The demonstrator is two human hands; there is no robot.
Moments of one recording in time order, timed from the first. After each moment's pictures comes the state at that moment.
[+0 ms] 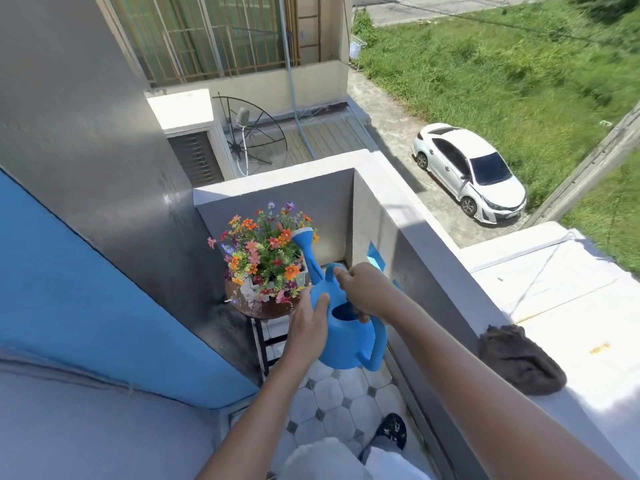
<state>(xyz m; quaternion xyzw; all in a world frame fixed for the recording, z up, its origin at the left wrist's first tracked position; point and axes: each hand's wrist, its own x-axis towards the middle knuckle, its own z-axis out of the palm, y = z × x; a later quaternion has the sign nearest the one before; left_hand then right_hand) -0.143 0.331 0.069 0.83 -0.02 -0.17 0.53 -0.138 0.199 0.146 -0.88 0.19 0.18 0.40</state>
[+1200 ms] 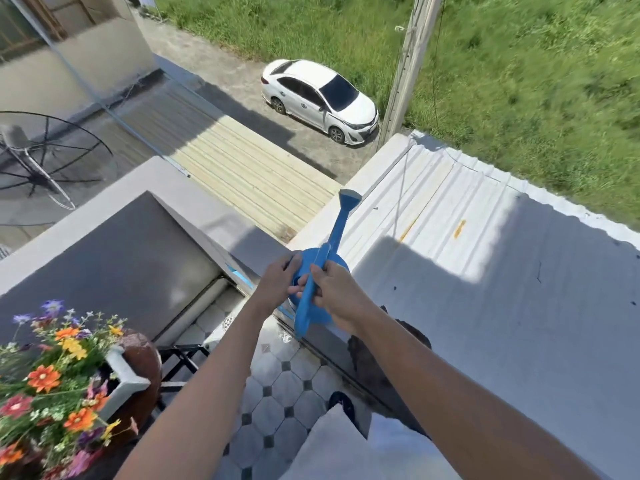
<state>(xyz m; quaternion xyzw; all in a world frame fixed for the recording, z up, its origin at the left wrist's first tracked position) -0.036 -0.026 0.004 0.75 -0.24 -0.42 0.46 -0.159 -0.093 0.059 -0.46 0.40 -0.07 0.79</state>
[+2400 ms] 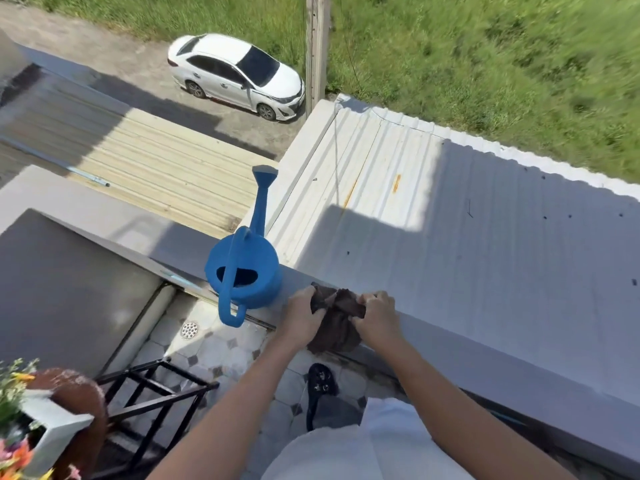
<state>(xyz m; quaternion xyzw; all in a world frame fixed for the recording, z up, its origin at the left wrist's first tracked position) -0.194 -0.050 -0.075 0.80 -0.46 -0.33 0.18 -0.352 -0.110 -0.067 -0.72 0.61 0.05 0.34</state>
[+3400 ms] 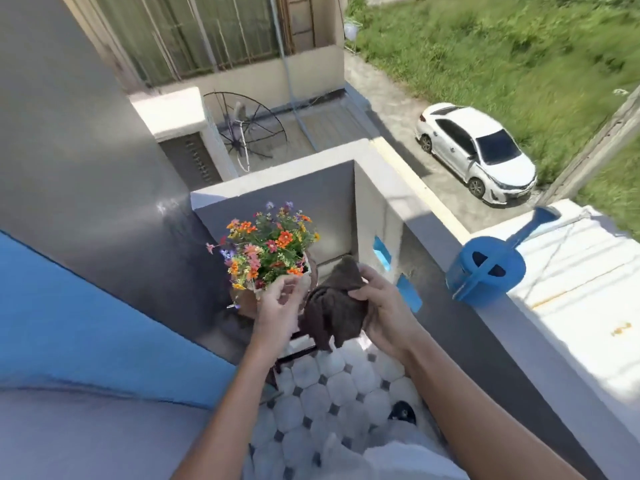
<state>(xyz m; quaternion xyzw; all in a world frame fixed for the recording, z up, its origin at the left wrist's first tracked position) -0.108 0.361 0.103 0.81 0.00 -0.15 0.57 -0.158 0.185 0.093 -0.40 0.10 0.04 0.91</state>
